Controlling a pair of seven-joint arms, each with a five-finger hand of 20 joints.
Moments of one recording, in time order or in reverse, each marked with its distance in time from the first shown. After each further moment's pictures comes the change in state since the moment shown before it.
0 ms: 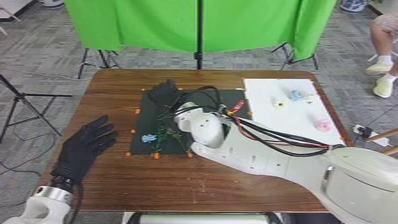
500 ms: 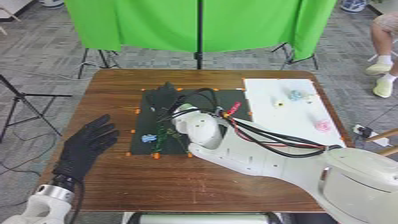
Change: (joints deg) left arm -0.6 0.4 0.5 0.2 0.1 -0.3 0.0; right arm -0.4 -1.0 0.3 0.2 -0.2 -4.4 -0.3
